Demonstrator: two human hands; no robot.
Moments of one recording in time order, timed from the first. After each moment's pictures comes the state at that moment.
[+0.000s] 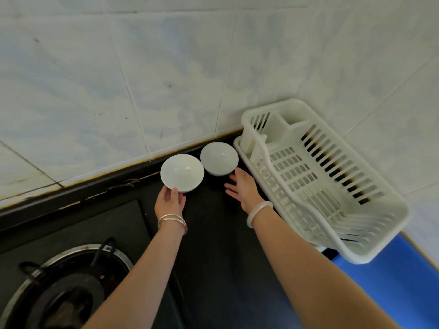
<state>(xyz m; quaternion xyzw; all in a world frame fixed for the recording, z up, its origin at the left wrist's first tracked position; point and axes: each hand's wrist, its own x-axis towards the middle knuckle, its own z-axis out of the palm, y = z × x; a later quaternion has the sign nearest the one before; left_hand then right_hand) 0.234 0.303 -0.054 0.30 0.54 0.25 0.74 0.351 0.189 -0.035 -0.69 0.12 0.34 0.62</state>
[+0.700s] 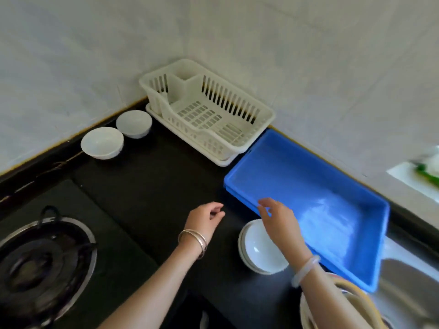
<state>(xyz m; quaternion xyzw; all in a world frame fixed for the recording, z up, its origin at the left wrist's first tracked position) 0.092 0.053 -0.003 0.85 0.10 -0.11 0.50 0.103 -0.133 0.029 -0.96 0.06 0.10 0.26</state>
